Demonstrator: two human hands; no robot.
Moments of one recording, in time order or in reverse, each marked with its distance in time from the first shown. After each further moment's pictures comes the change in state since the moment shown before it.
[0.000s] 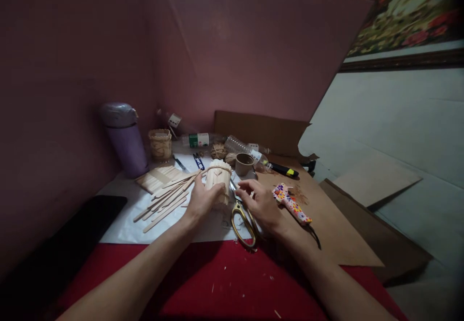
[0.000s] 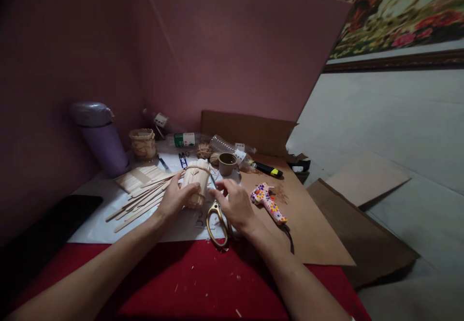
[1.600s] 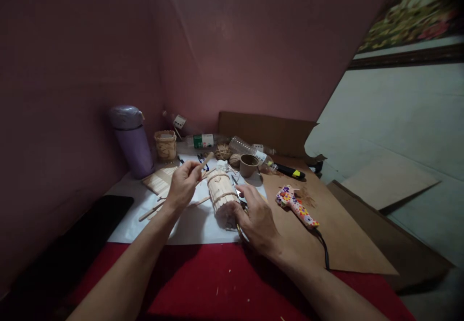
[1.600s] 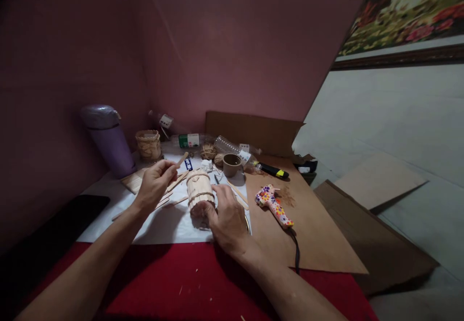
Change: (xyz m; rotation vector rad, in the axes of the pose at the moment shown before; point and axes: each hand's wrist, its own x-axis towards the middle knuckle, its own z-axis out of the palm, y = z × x) left_hand 0.026 0.029 -0.046 0.439 0.081 0.417; right_hand -0.021 -0.031 0.018 0.043 0.063 -0.062
